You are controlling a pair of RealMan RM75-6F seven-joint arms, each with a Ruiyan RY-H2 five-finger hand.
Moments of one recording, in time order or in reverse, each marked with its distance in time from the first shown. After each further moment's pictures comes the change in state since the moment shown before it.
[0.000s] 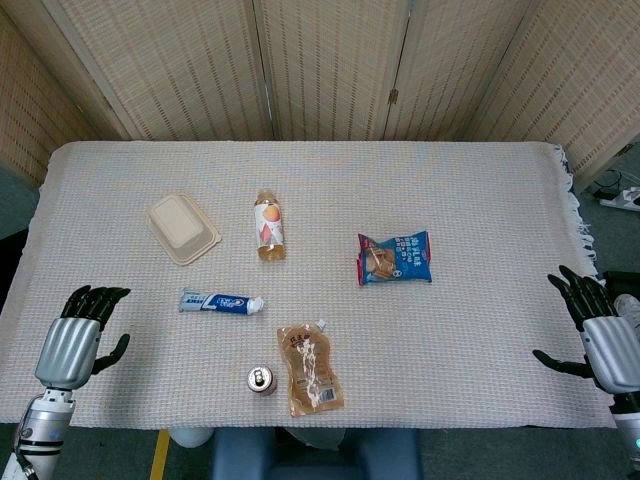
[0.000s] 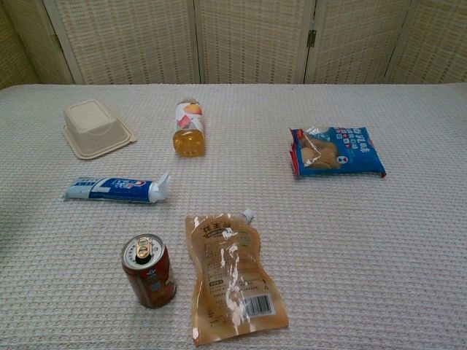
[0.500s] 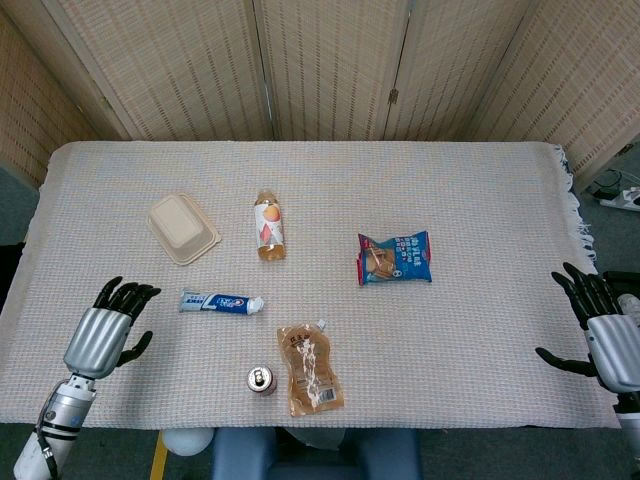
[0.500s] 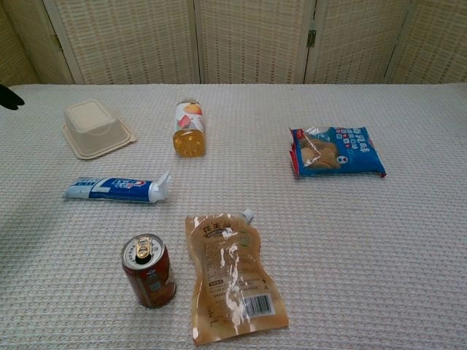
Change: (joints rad) left arm -0.100 -0.023 -0.001 0.058 0.044 -0.132 0.015; right arm -0.002 0.013 0.004 -0.006 -0.001 0.010 0.000
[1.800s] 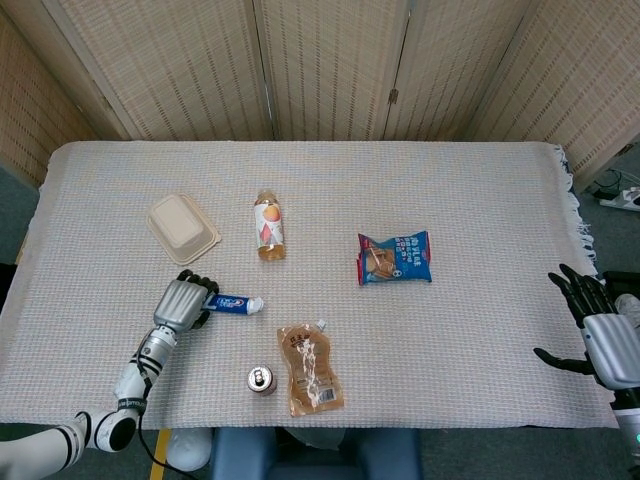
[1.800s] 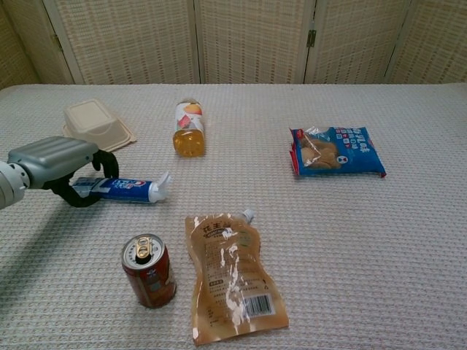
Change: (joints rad) left arm -0.301 -0.403 -0.070 0.471 -0.318 -0.372 0.106; right arm 0.013 -0.013 -0.003 0.026 0.017 -0.036 0.026
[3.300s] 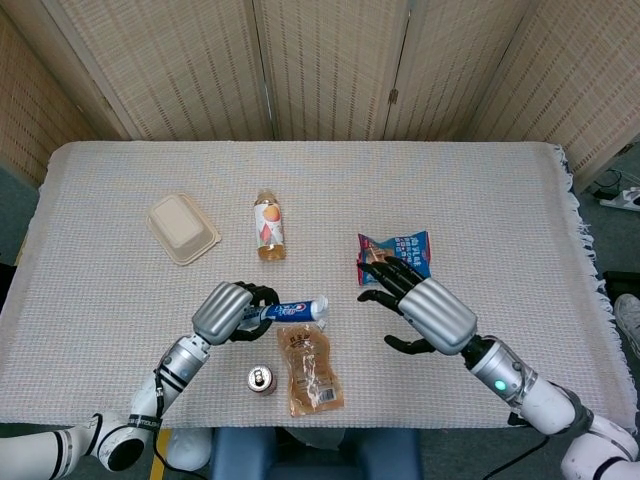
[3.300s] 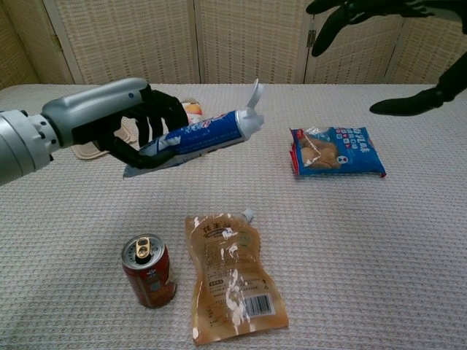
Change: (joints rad) left arm -0.064 0.119 -0.022 -0.418 0.165 0.104 -0.289; right arm 0.466 0.026 0.128 -0.396 -0.083 -0.466 -0.223
